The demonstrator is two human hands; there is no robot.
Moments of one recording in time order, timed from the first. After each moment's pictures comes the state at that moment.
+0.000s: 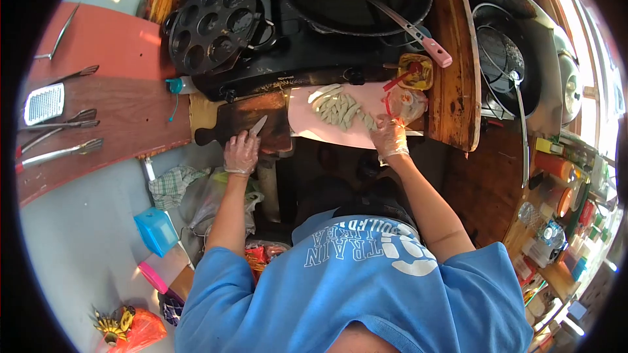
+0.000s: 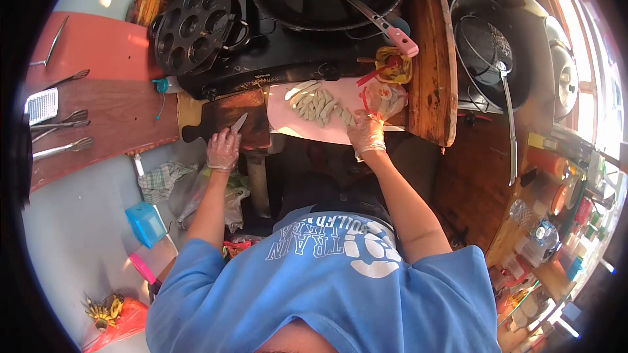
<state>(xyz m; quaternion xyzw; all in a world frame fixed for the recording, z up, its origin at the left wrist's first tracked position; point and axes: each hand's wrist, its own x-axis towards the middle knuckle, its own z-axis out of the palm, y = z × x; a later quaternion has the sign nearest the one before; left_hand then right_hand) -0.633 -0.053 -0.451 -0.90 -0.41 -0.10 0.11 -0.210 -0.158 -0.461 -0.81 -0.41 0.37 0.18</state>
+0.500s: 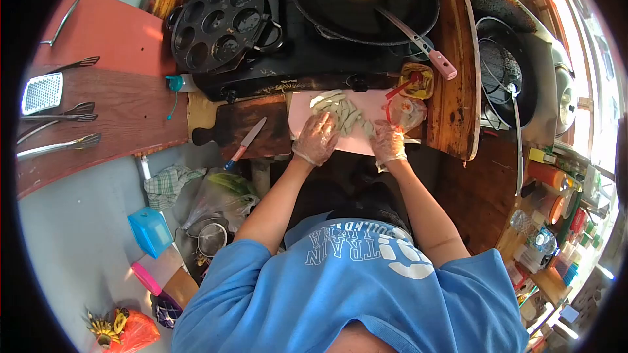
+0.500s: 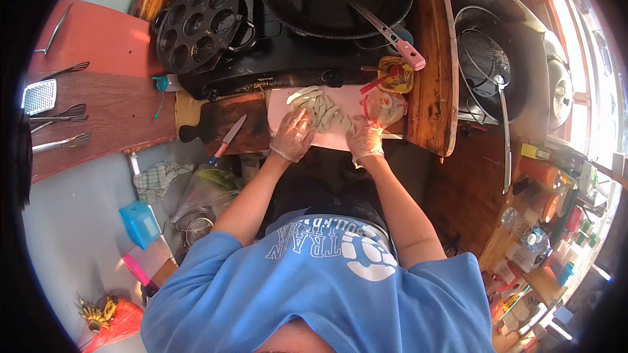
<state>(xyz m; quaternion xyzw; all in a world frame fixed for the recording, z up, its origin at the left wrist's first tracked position) -0.445 -0.072 -0.480 -0.92 -0.30 -0.21 -0.17 -0.206 -0.164 -0.491 -0.77 -0.56 0.27 0.13</state>
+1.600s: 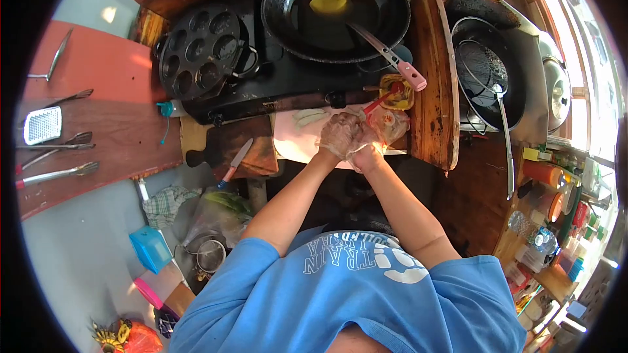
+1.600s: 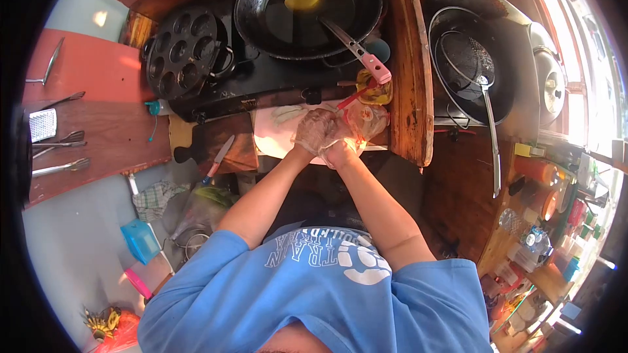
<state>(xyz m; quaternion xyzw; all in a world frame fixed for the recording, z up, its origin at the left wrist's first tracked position) -0.319 -0.052 -0.447 -0.86 -0.37 -0.19 -0.31 -0.234 -0.101 -0.451 -0.36 0.25 0.62 0.65</state>
